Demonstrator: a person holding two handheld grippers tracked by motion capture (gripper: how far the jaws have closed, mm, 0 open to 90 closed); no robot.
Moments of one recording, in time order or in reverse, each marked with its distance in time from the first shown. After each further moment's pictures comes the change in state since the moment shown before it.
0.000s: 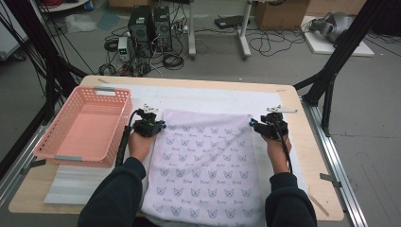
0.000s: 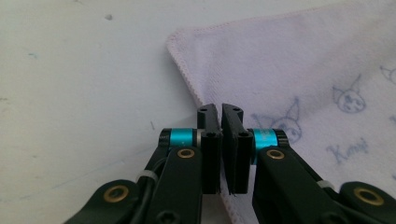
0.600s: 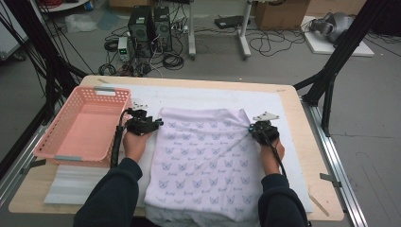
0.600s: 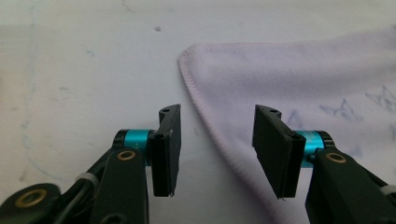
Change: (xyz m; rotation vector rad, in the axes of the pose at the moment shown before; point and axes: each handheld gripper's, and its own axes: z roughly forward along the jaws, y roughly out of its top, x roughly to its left) left arm 0.013 -0.004 -0.014 -0.032 -0.095 -0.141; right arm 0.015 -0.020 0.023 0.066 -0.138 -0.186
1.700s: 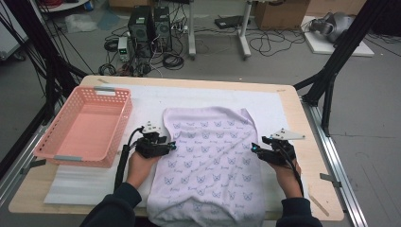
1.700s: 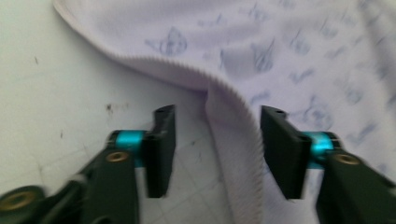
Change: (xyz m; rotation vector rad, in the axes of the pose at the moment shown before) left arm -0.058 -0.044 -0.023 0.053 -0.069 0.248; right arm 0.001 -0.039 -0.076 -0.101 0.253 0.036
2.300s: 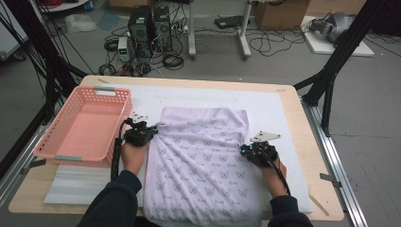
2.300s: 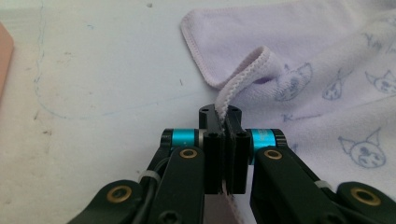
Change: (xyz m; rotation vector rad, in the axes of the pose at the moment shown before) left arm 0.048 0.011 0.002 -0.062 0.167 -0.169; right arm 0.032 0.002 0.037 0.135 0.048 -0.117
